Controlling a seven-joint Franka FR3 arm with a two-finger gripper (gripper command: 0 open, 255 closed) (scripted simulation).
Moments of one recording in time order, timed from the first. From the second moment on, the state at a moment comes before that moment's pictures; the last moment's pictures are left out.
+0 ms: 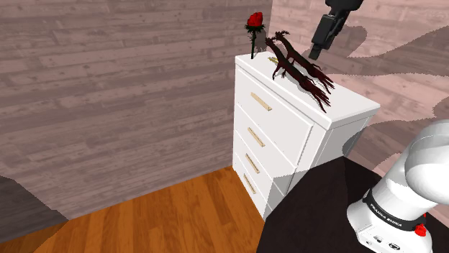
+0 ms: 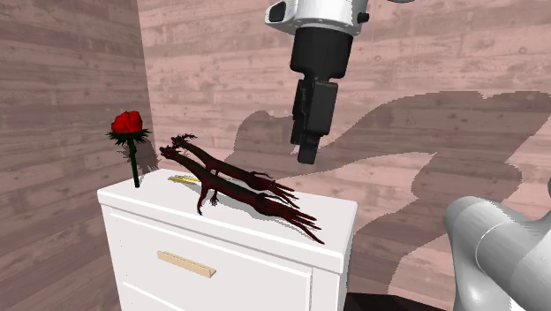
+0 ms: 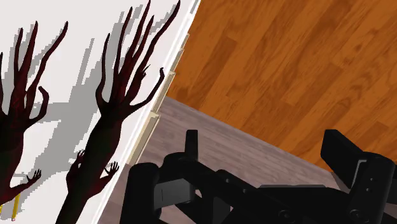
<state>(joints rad) -0.02 -0.79 0.04 -2.26 -0.02 1.63 -0.11</state>
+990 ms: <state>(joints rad) -0.11 -0.46 -0.17 -2.12 -0.06 1.80 -0.25</state>
